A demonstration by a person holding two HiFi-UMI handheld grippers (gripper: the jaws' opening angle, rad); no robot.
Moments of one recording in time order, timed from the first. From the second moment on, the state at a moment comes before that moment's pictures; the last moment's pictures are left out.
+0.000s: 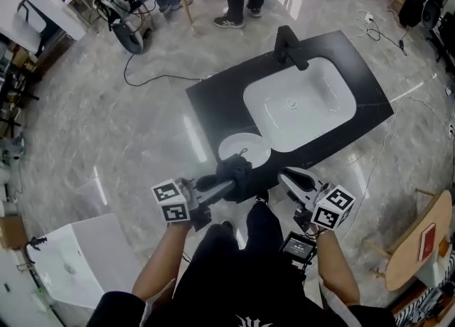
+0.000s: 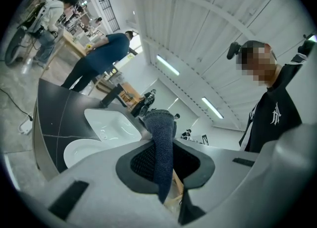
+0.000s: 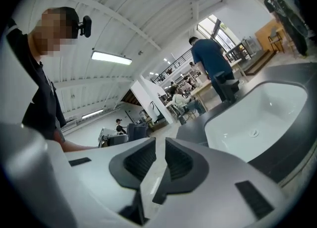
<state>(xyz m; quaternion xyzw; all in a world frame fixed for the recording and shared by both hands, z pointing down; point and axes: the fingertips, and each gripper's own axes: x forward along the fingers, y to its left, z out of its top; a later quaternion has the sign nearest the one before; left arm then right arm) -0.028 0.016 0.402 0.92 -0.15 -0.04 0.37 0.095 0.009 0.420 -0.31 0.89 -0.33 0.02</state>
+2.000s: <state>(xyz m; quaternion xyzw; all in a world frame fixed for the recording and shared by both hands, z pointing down) -0.013 -0.086 0.601 0.80 -0.19 0.42 0.38 0.078 -0.066 0.611 -0.29 0.69 -0.65 -0.11</state>
